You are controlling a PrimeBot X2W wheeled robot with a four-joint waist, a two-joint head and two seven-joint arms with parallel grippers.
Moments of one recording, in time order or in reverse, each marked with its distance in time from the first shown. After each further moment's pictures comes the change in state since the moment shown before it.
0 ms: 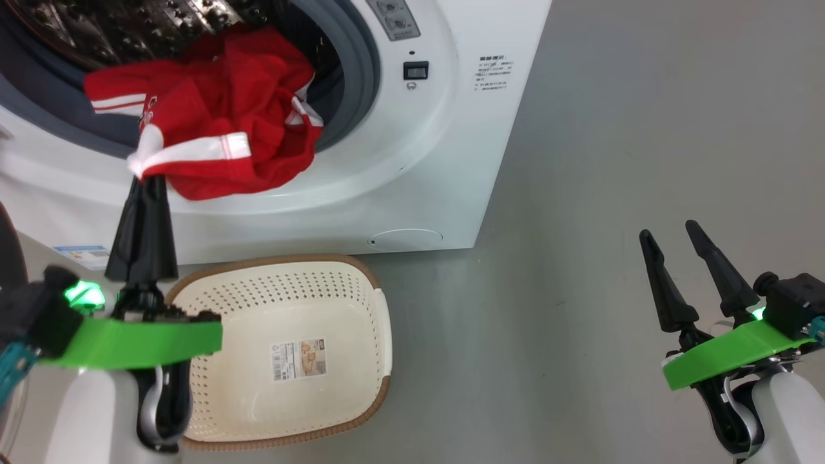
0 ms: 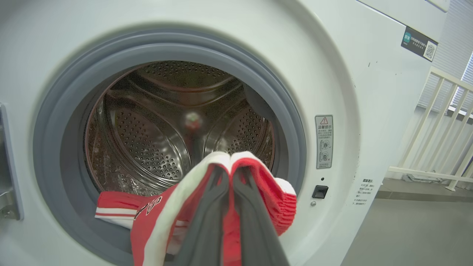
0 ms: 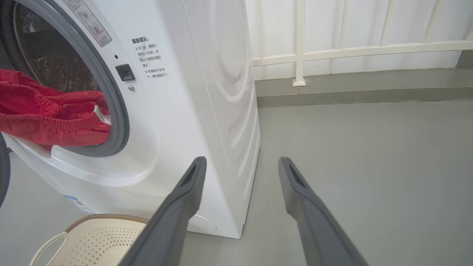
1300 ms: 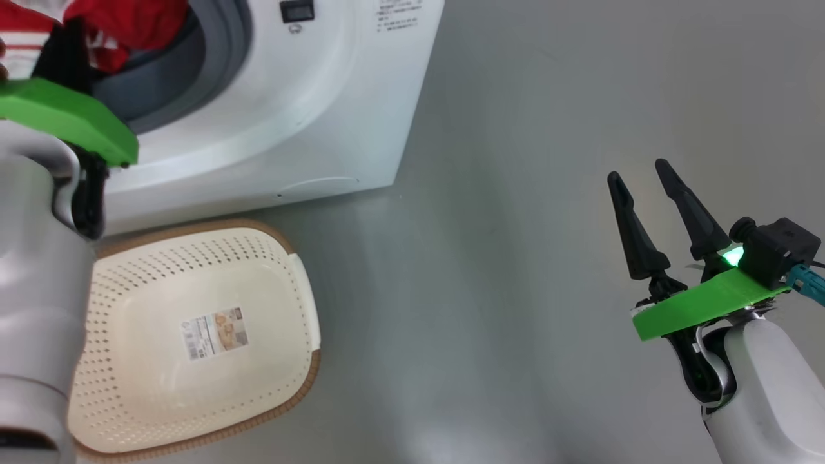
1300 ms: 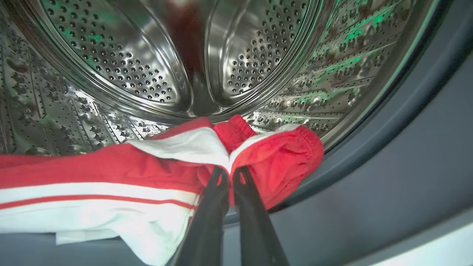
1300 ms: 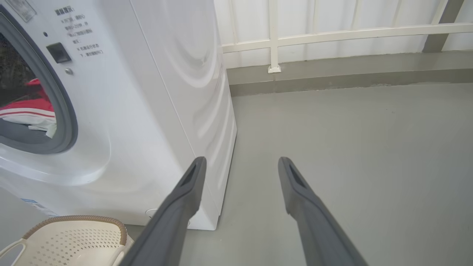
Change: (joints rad) left arm -0.772 0.146 -0.301 1.002 -0.175 0.000 0.007; right arm -0.143 0.040 0.050 -0.001 0.000 0.000 0.000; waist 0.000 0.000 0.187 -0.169
